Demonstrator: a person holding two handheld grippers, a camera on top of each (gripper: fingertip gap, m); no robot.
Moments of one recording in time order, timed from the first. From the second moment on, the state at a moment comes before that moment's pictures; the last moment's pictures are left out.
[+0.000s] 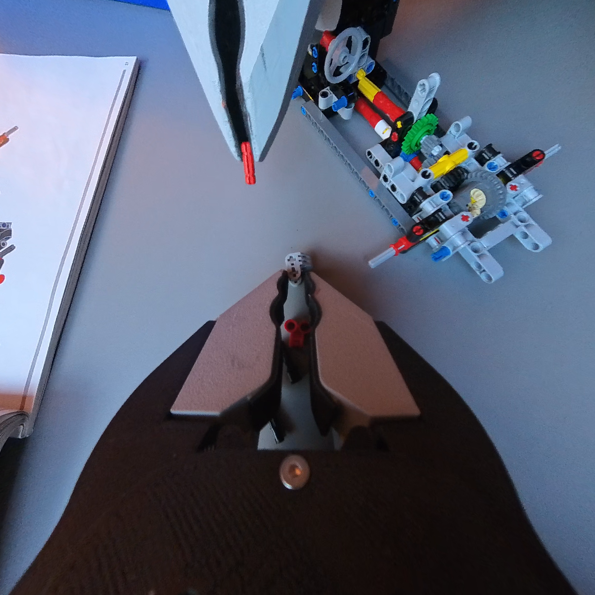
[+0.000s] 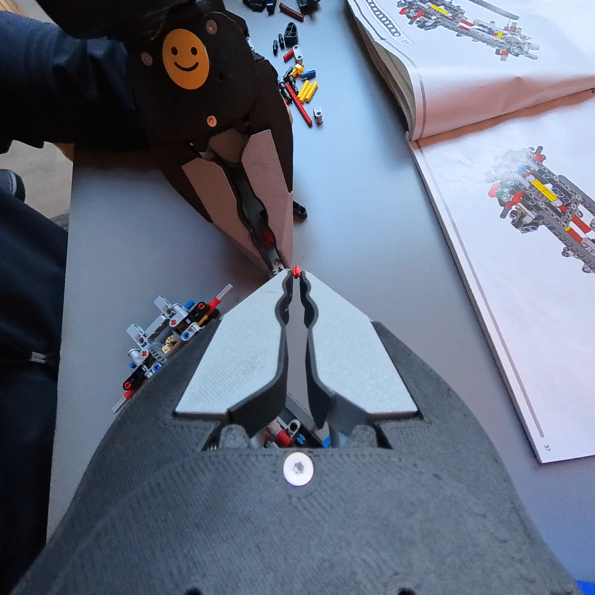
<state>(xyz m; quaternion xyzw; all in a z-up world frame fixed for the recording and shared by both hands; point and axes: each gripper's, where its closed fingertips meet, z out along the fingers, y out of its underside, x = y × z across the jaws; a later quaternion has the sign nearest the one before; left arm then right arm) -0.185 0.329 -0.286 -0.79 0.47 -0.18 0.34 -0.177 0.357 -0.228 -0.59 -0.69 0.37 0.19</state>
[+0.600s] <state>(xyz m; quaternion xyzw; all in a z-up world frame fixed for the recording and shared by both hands) -0.186 0.329 -0.286 -0.79 0.46 -0.19 0.34 -0.174 0.355 -0.235 -0.58 -0.70 0.37 0.18</state>
